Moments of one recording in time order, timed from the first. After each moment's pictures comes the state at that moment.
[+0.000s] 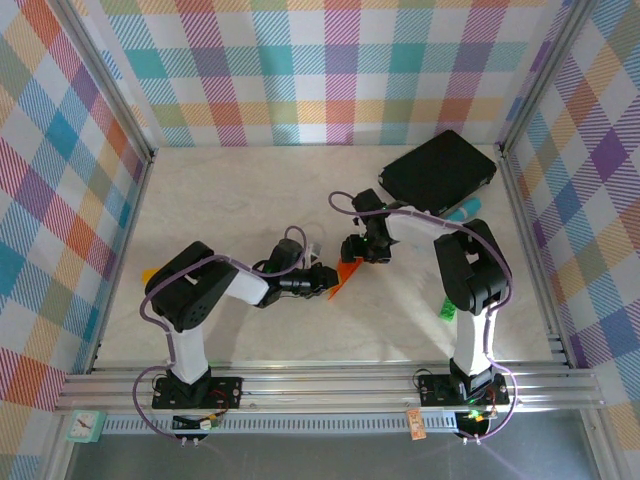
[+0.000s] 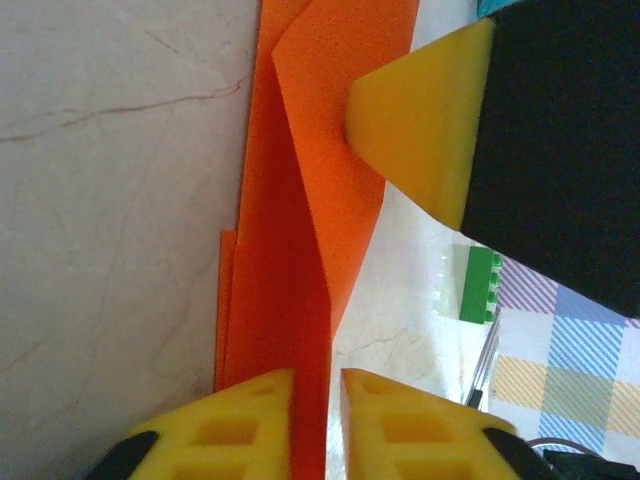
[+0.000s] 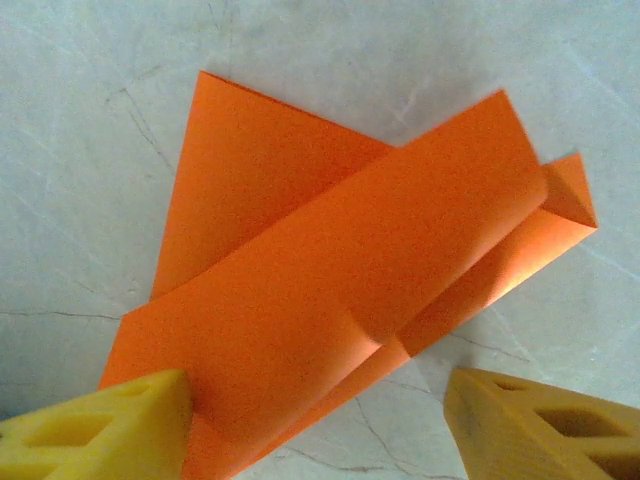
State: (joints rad) left arm -0.64 1.86 0.68 0.57 0.57 -1.02; right arm 0.53 1.96 1.31 -0.70 -0.16 0.38
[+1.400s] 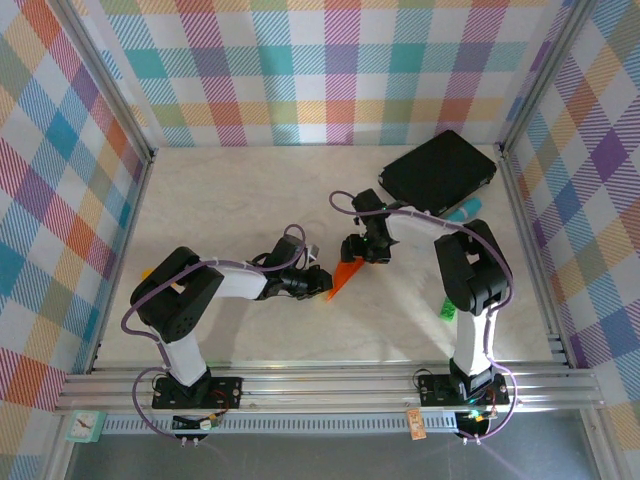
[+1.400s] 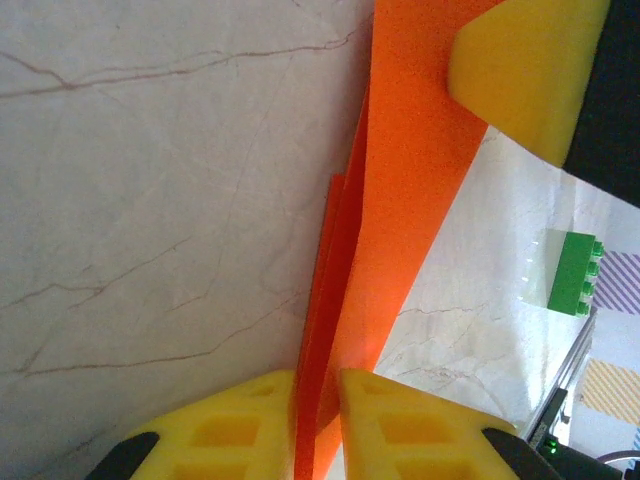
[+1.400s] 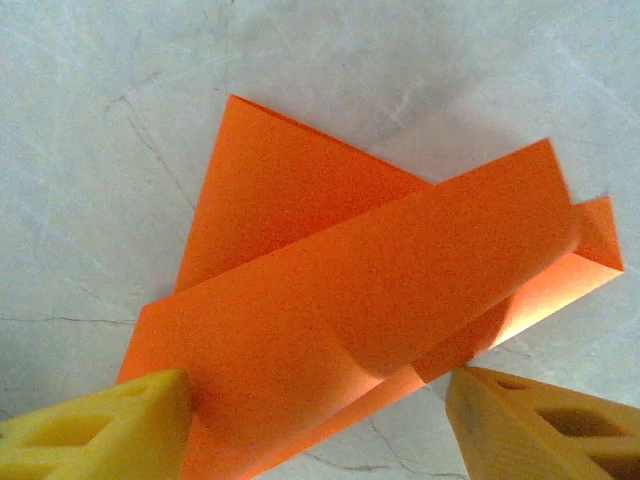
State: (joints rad) left arm -0.66 1.77 0.74 0.19 0.48 -0.89; right arm 0.53 1.94 1.30 -0.68 -0.17 0.41
